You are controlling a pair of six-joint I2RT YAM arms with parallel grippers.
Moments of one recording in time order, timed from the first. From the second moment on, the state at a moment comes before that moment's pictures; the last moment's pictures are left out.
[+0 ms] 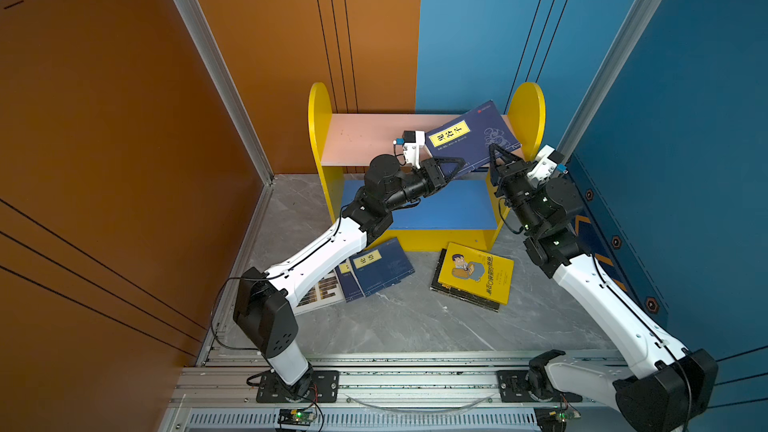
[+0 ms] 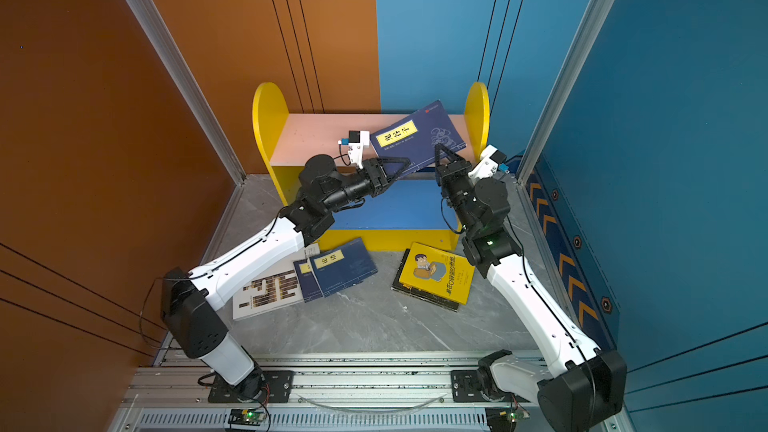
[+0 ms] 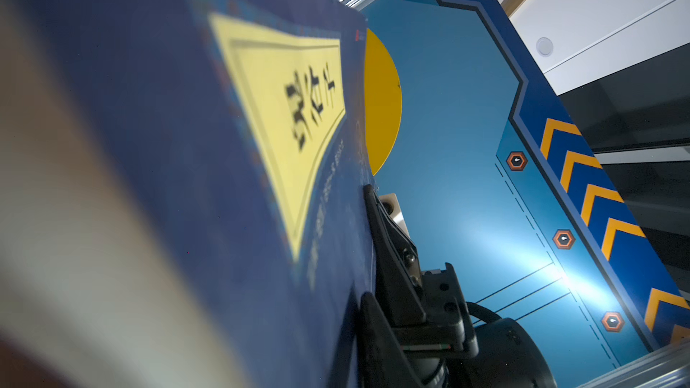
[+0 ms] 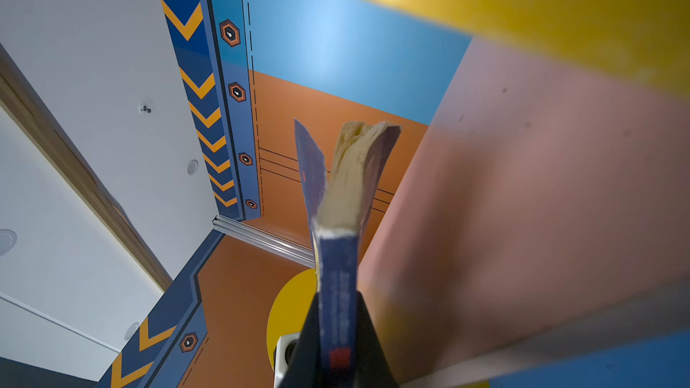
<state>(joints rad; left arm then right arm) -0.68 1.65 1.54 0.29 0.42 -1.12 0.36 1.18 1.12 0.31 0.03 1.32</state>
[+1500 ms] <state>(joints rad) -0.61 1.62 1.23 0.04 0.49 -0.94 0.24 0.77 0.68 -0.20 0.06 0.70</state>
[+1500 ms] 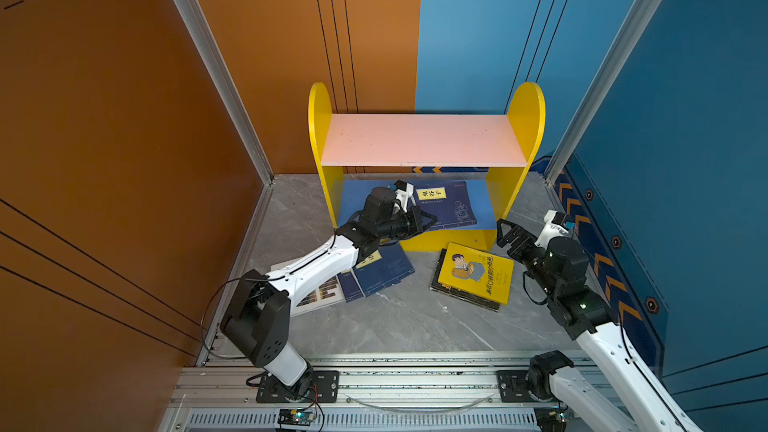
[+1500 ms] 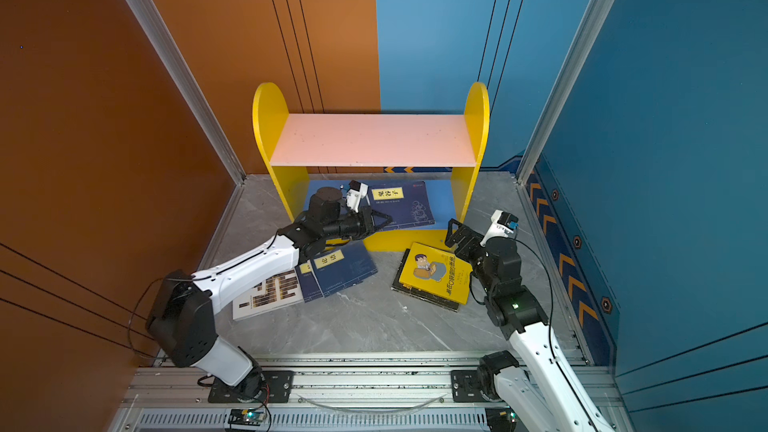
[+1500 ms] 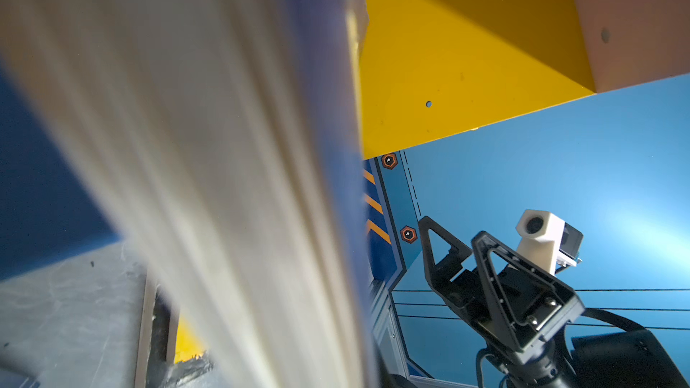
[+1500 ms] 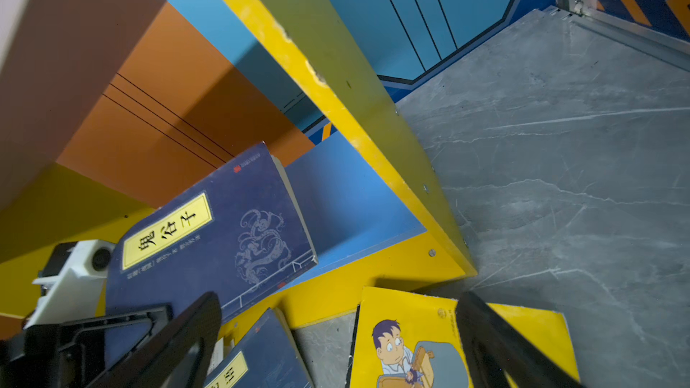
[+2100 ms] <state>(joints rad) -0.59 1.96 1.49 0.08 0.65 -0.97 0.14 1.12 0.80 -0.09 -0.03 0.62</state>
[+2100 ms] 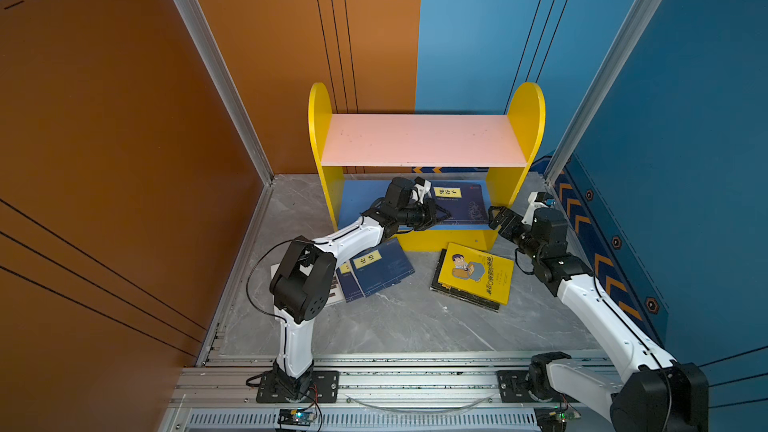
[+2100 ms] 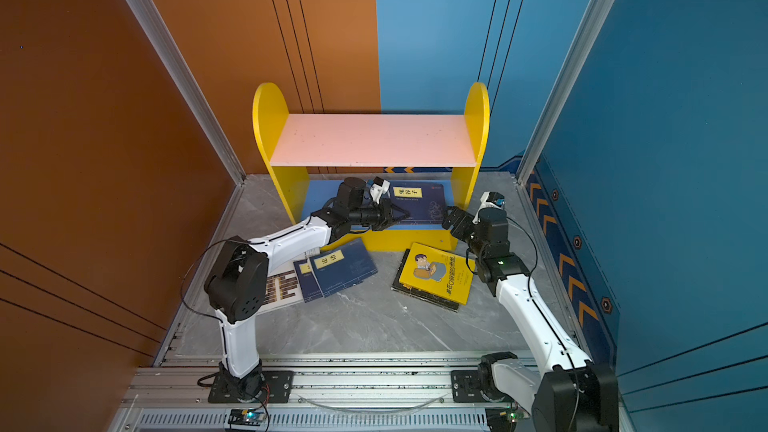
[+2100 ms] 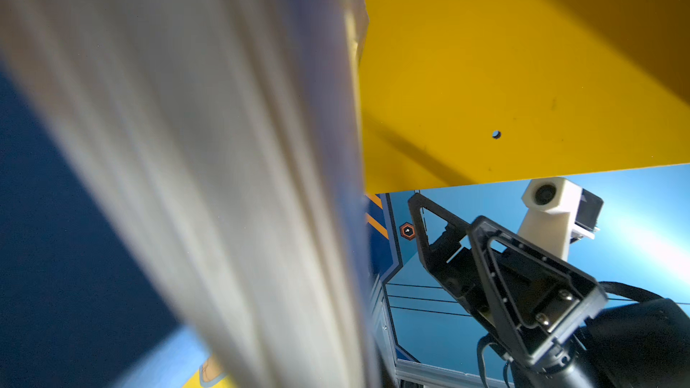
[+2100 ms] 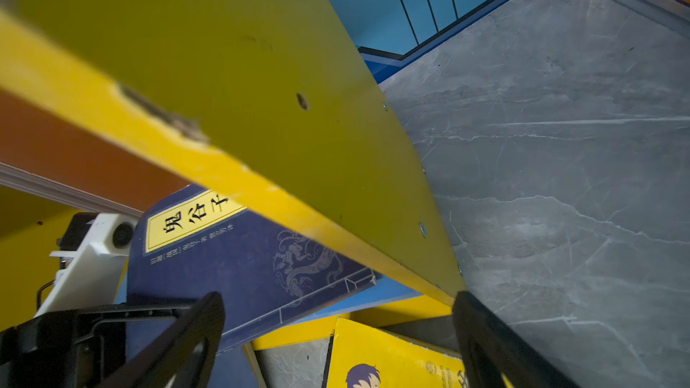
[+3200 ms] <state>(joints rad) -0.59 2.09 1.66 -0.03 0.78 -0.95 0.11 1.39 0.91 -0.08 0.02 0.59</state>
